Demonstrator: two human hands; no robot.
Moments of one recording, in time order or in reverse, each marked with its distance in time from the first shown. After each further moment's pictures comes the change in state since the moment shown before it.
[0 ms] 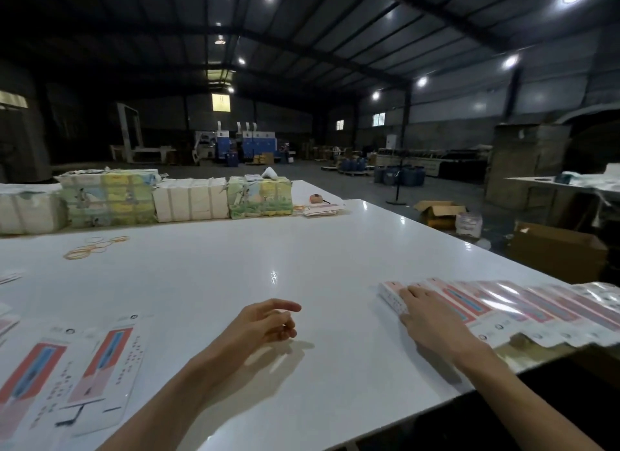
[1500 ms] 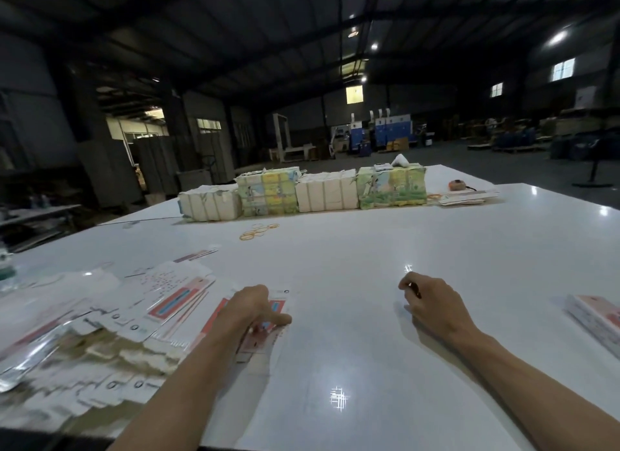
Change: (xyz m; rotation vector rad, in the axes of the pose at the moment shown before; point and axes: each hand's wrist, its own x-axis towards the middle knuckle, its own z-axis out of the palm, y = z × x) left_hand -0.099 0.081 -0.131 1.410 0.553 -0.857; right_hand 0.065 -0.185 0.053 0.676 -0.031 -0.325
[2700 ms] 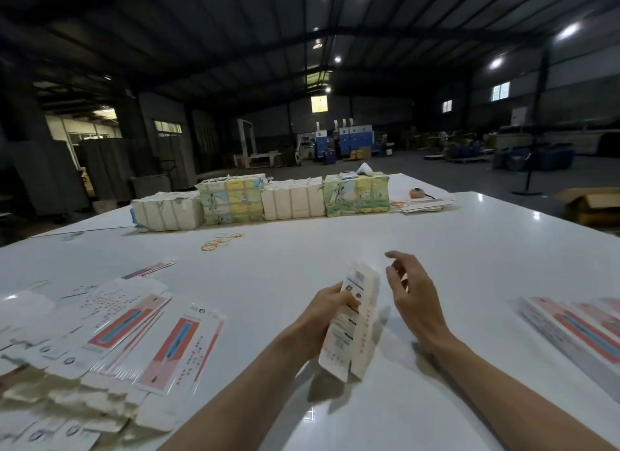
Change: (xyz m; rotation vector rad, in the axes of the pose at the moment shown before) left_hand -0.015 0.160 0.039 -1.301 -0.357 0.470; right_hand 0.008 -0.001 -0.010 0.332 0.423 -0.146
